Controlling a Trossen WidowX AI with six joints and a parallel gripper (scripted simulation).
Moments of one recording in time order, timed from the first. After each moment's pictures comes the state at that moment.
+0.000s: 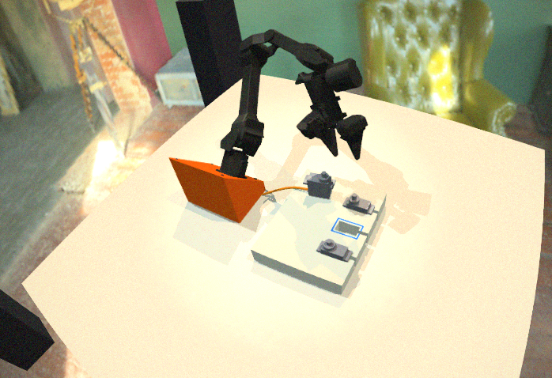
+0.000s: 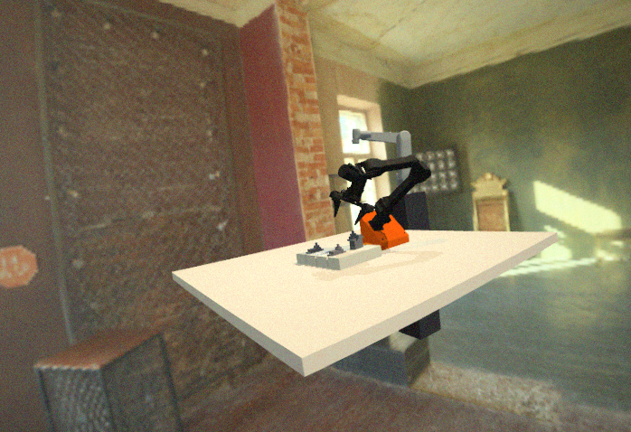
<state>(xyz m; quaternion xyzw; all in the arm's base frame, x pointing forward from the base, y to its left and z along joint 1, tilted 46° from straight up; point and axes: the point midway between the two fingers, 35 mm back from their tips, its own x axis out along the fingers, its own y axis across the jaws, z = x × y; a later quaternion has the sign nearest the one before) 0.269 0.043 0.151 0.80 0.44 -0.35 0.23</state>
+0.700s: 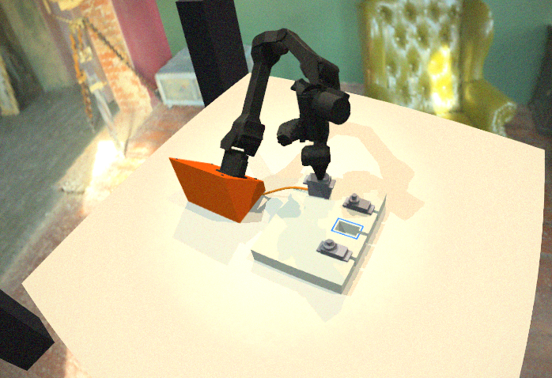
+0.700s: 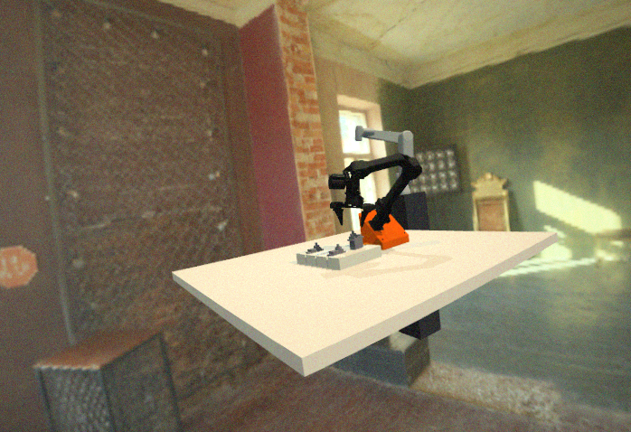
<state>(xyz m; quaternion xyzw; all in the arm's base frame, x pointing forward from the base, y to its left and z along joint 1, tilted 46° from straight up) 0.223 0.035 0.109 0.72 0.41 -0.56 -0.05</state>
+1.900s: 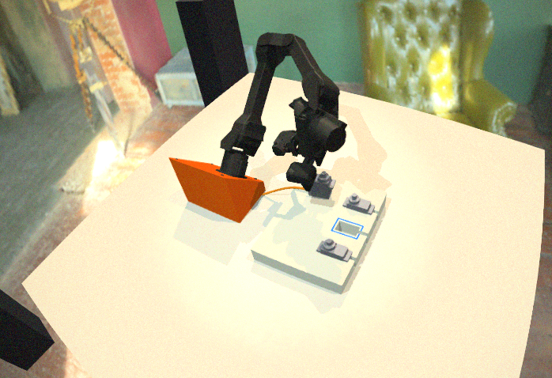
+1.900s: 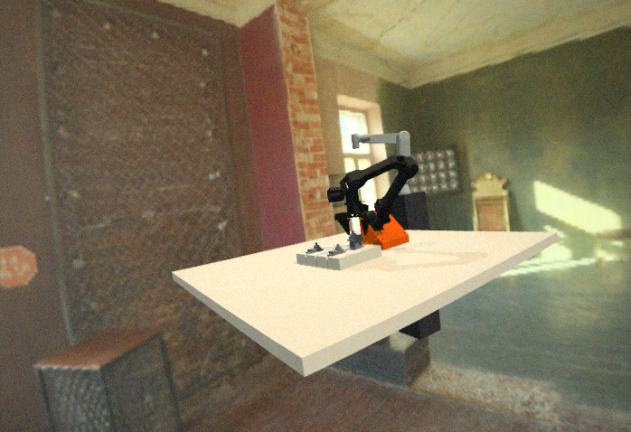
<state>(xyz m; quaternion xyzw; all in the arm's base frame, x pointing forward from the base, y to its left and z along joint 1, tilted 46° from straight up) 0.200 0.061 0.077 0.65 0.37 -0.64 -0.18</state>
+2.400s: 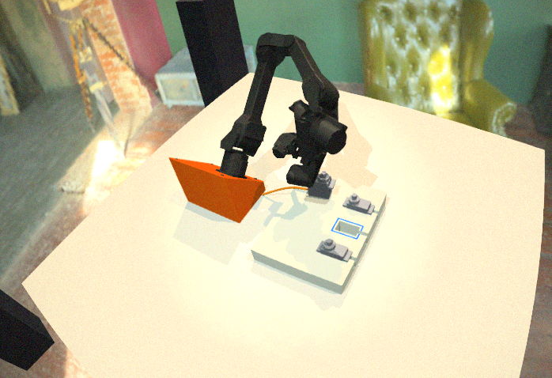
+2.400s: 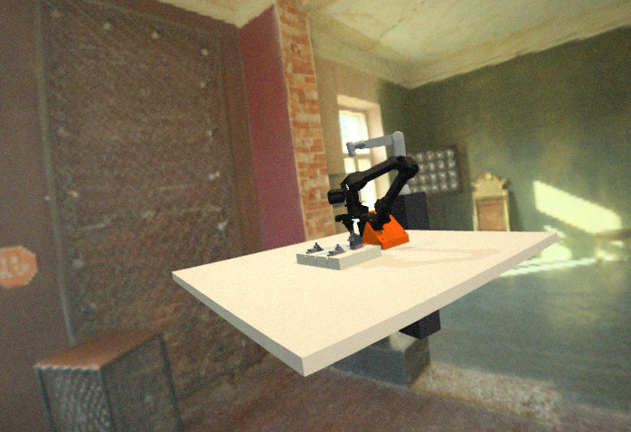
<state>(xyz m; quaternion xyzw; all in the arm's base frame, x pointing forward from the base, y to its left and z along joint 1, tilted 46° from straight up) 0.198 0.067 0.072 0.65 0.37 -0.64 -0.18</state>
